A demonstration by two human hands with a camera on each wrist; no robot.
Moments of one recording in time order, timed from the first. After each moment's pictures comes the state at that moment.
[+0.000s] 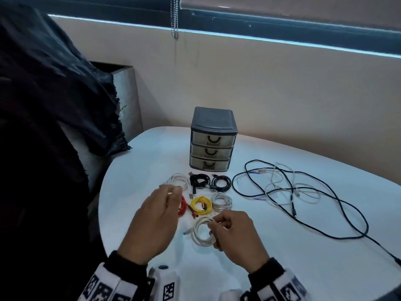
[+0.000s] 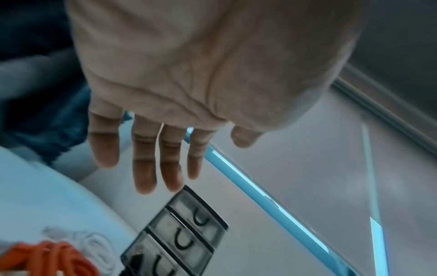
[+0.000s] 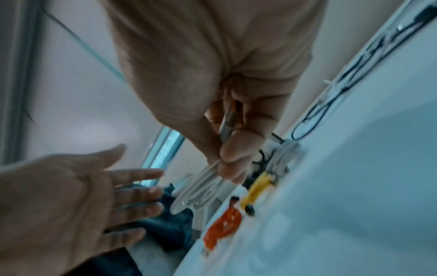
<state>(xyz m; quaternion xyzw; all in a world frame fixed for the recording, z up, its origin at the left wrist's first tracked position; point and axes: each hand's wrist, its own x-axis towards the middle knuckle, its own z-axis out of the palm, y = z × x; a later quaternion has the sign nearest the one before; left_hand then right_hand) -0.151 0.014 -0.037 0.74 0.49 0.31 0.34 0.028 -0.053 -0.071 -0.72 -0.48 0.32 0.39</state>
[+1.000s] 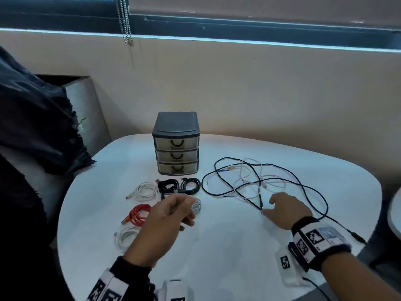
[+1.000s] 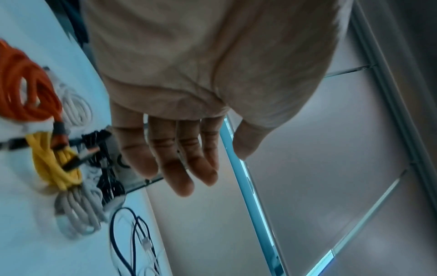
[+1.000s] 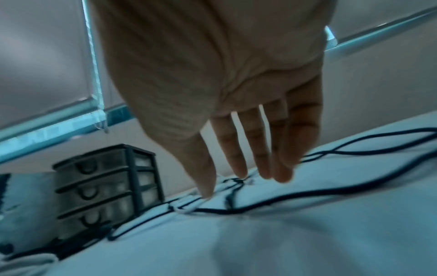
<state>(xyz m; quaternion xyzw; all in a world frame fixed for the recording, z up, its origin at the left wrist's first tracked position) -0.072 -0.009 -0.027 0.61 0.40 0.32 0.60 0.225 -0.083 -0.068 -0.91 -0.40 0.13 0.02</state>
